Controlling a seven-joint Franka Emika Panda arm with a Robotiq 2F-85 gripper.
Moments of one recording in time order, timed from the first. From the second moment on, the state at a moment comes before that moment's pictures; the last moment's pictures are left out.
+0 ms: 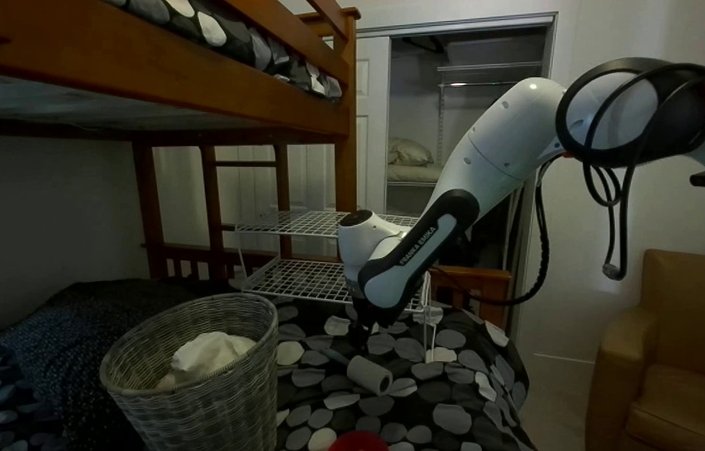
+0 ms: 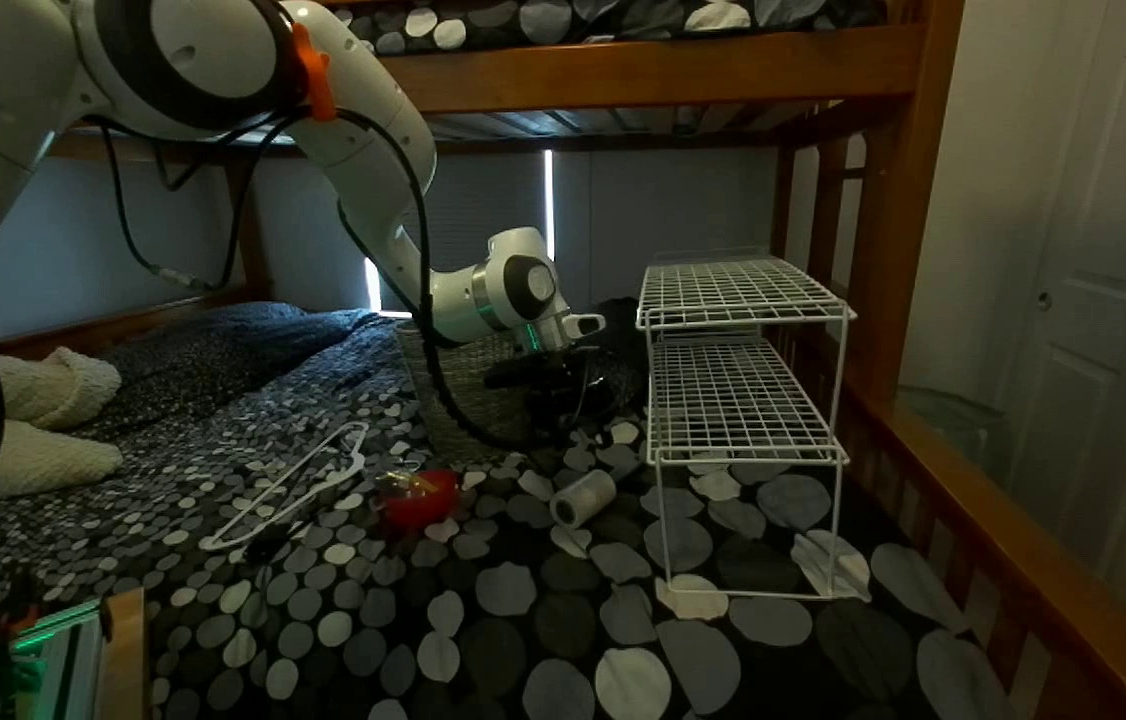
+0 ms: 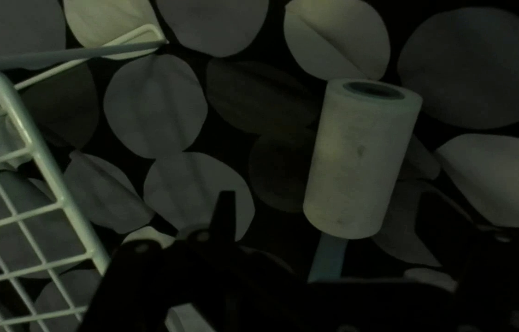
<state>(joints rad) 0.22 0.61 0.01 -1.78 -0.52 2.46 0.20</state>
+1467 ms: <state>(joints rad) 0.13 0.76 0.12 -1.67 -0.14 2.62 -0.16</state>
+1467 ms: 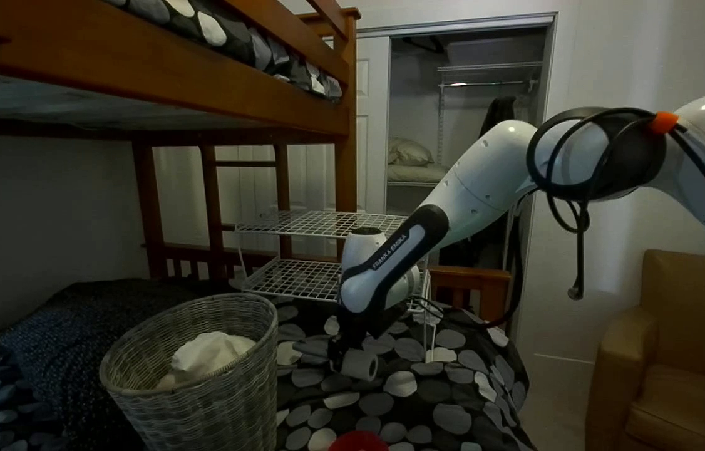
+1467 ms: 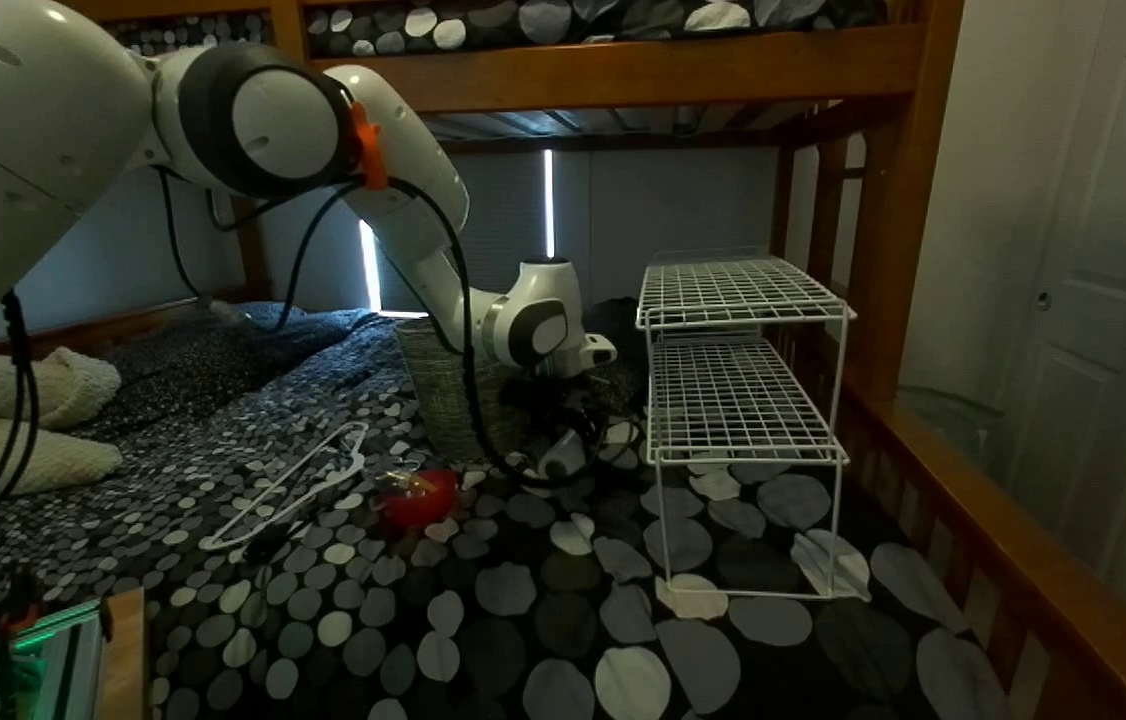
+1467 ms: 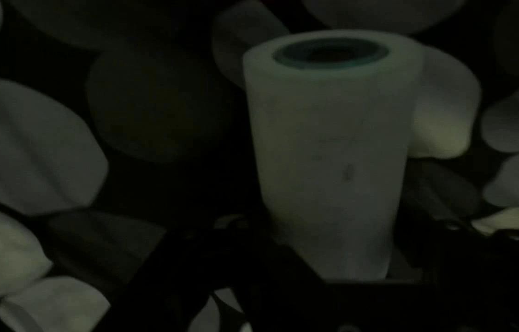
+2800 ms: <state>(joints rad) 0.10 0.04 0.10 -2.04 -0.03 2.79 -0.18</state>
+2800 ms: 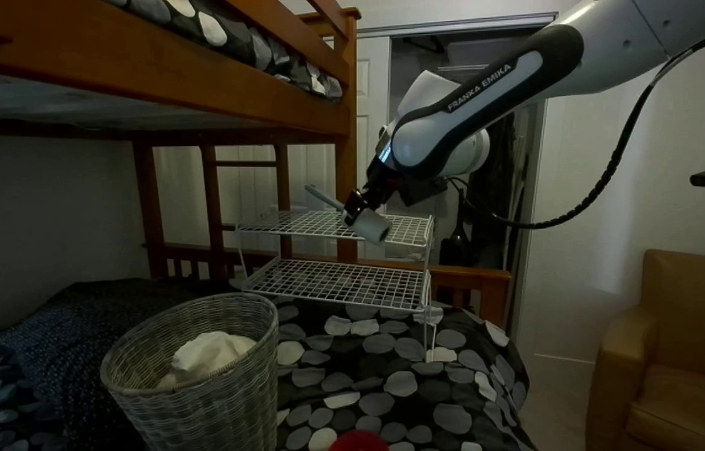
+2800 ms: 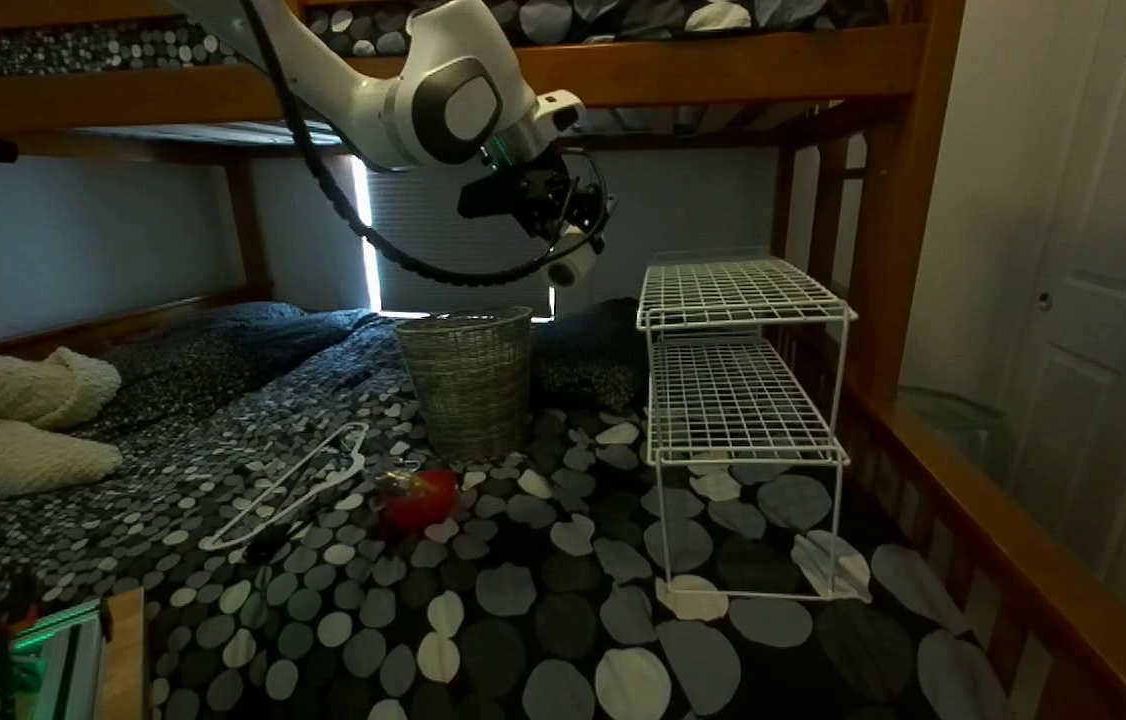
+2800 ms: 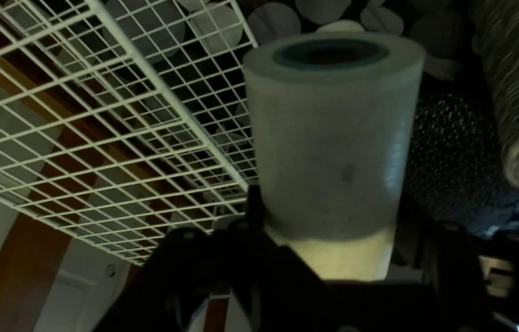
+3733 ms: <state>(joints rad) 0.00 -0.13 -0.04 -2.07 0.47 2.74 -0.26</state>
